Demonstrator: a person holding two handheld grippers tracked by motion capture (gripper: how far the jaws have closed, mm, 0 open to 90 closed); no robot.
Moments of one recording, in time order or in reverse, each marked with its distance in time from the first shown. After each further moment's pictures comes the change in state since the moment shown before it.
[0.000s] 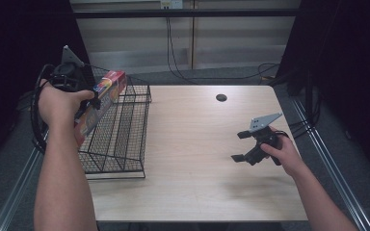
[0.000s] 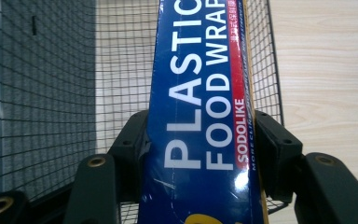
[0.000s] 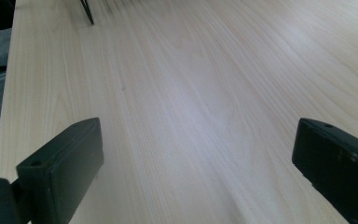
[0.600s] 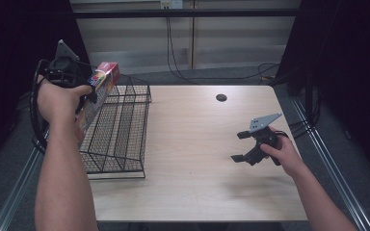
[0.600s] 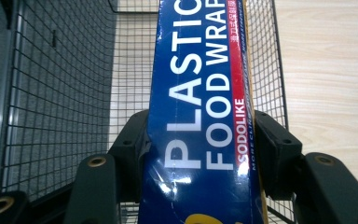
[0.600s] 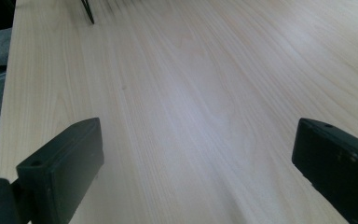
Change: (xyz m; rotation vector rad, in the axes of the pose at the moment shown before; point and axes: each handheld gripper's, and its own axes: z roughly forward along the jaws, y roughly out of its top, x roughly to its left) left arm 0.002 0.004 -0.008 -0.082 0.053 -0.045; right arm 0.000 0.000 0.001 -0.003 0.005 0.003
